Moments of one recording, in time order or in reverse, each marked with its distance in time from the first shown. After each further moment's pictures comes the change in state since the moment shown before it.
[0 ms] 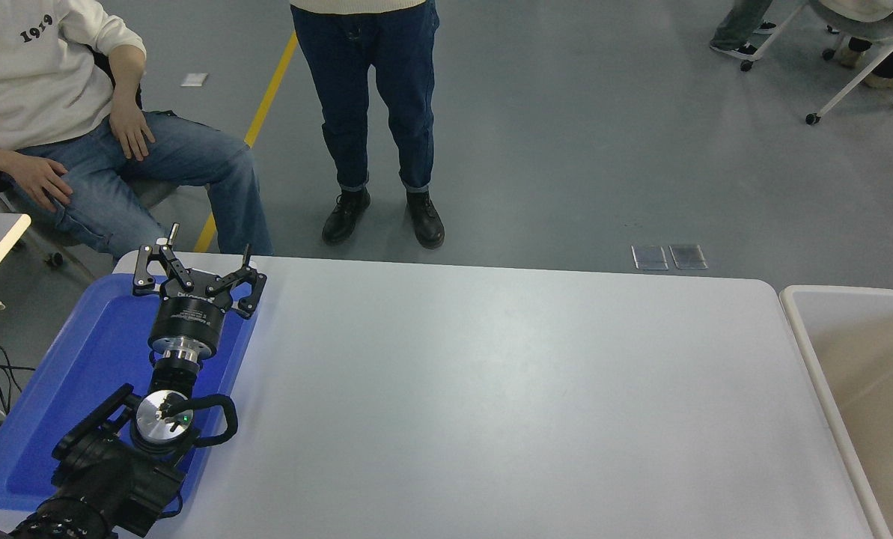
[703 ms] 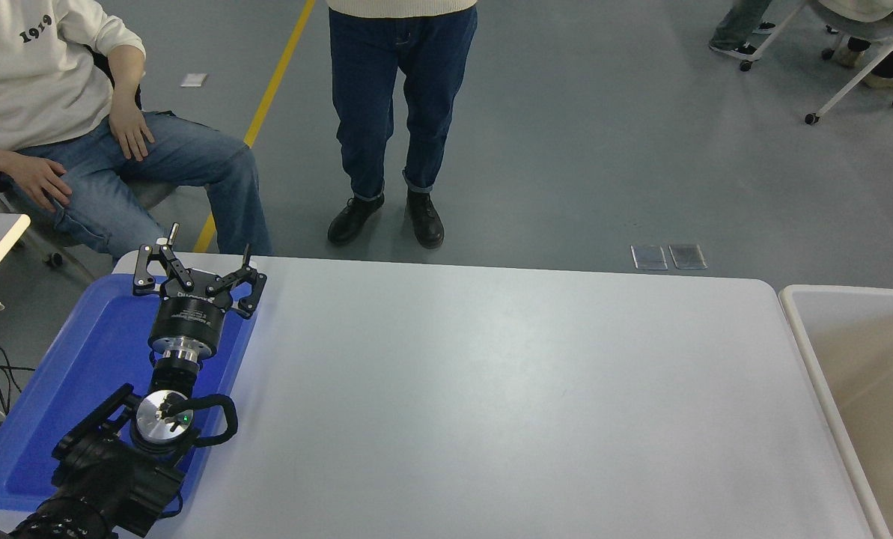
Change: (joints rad) left arm 0.000 0.000 0.000 0.000 0.000 0.000 0.000; right arm -0.004 -0.003 0.013 0.028 0.008 -0.079 0.006
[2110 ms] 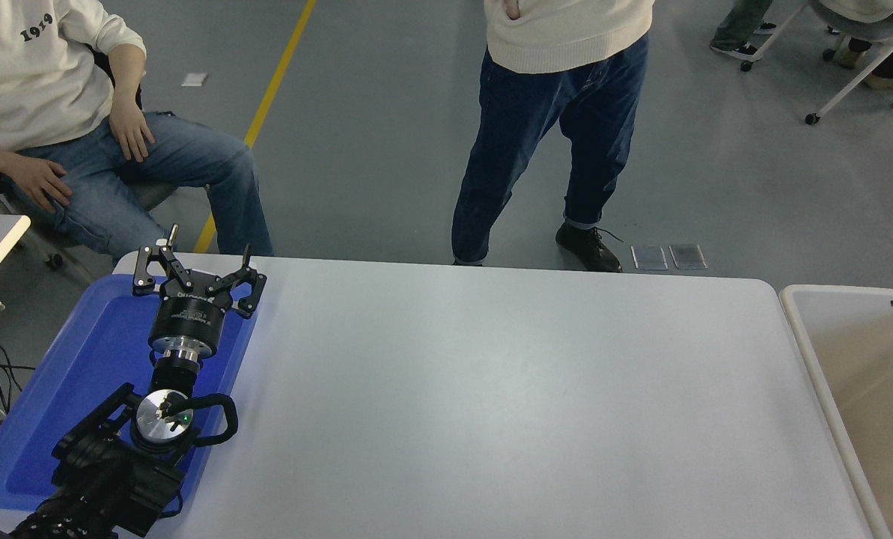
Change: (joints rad) left arm 0.001 0.000 -0.001 0.000 0.000 0.000 -0.001; right arm -0.090 -0.114 0.808 0.391 0.036 0.040 0.219
